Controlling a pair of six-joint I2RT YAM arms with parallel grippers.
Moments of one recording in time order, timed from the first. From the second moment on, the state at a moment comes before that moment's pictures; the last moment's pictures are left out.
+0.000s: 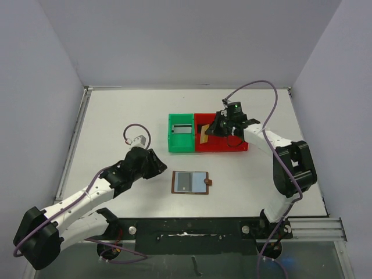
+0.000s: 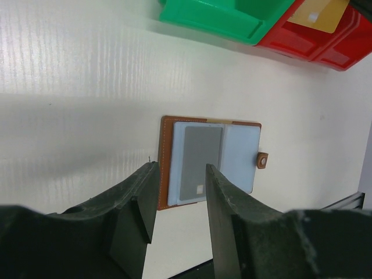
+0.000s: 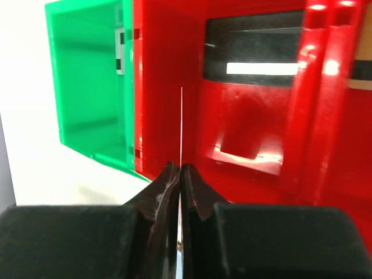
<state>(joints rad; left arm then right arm) -0.69 1.00 0.55 -0.23 -0.10 -0.96 0.33 1.71 1.13 -0.20 -0.29 0.59</state>
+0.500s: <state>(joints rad) -0.66 0.98 0.54 -0.25 -0.10 -0.96 0.44 1.78 1.23 -0.21 -0.30 0.58</state>
